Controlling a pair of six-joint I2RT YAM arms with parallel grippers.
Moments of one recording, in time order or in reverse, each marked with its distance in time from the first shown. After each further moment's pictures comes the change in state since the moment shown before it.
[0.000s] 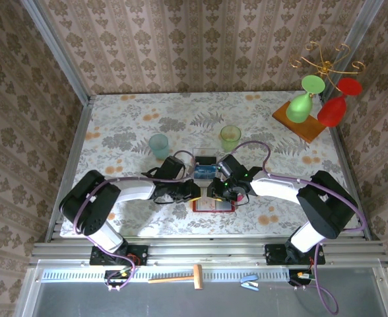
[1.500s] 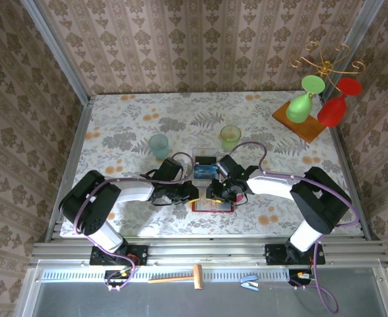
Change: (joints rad) left arm 0.015 0.000 -0.034 0.023 0.004 0.002; right arm 0.000 0.056 0.028 -0.031 -0.009 -0.017
